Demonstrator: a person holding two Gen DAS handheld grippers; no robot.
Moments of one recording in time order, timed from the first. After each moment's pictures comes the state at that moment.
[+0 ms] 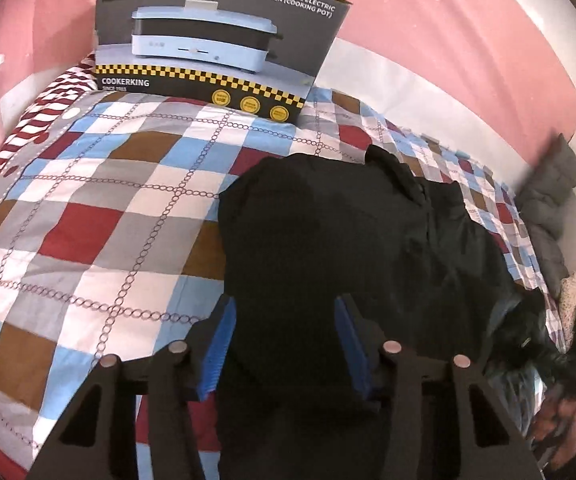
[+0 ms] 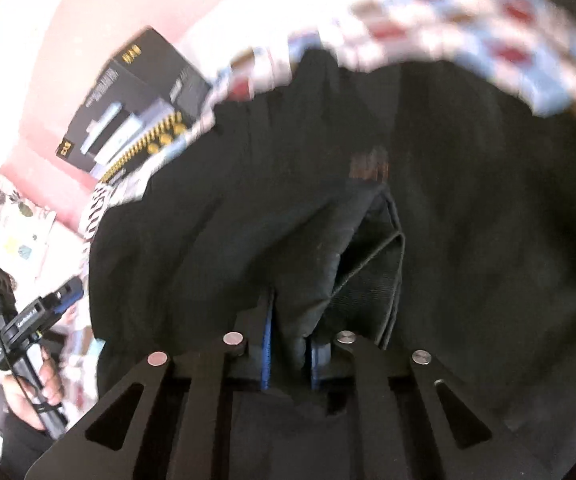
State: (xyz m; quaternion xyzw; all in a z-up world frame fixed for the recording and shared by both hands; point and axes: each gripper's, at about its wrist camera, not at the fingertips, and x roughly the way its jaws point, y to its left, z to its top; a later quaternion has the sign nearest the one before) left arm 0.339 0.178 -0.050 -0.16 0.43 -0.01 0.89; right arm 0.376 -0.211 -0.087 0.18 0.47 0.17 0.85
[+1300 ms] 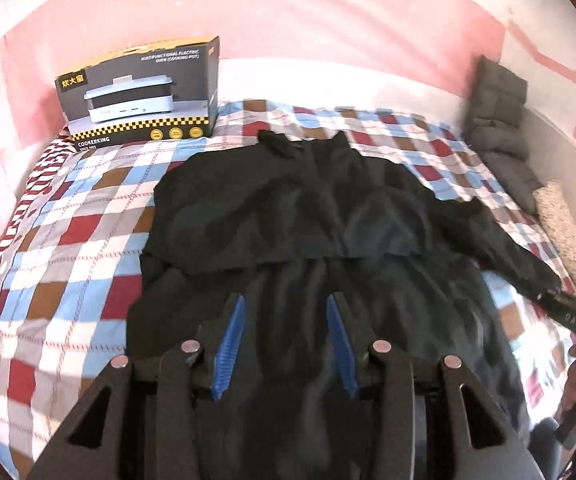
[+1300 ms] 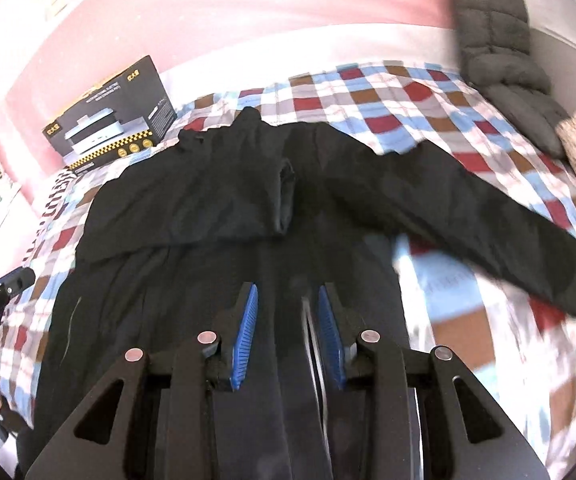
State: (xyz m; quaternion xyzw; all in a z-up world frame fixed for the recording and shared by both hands) left arm 0.173 0.012 0.021 -0.04 0.40 -0.04 0.92; right arm 0.202 -0.285 -0.020 0.07 0.42 0.06 0.90
